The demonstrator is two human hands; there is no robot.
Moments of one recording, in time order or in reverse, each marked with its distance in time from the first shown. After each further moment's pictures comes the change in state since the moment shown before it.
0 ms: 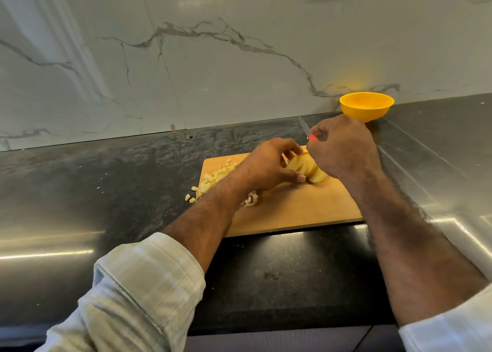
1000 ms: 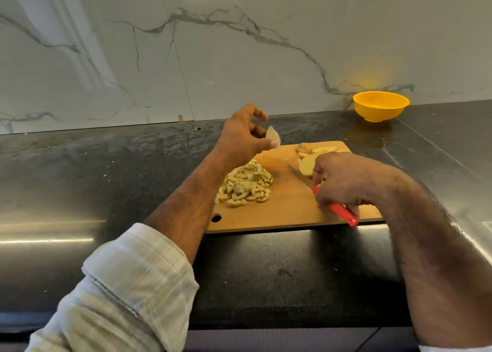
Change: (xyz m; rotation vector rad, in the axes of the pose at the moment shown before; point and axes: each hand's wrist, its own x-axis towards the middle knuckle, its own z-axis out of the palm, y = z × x) left_hand -0.011 -0.050 -0.049 -0.253 0.388 -0.020; right_hand -0.026 -0.033 -0.022 -0.254 -0.851 0.118
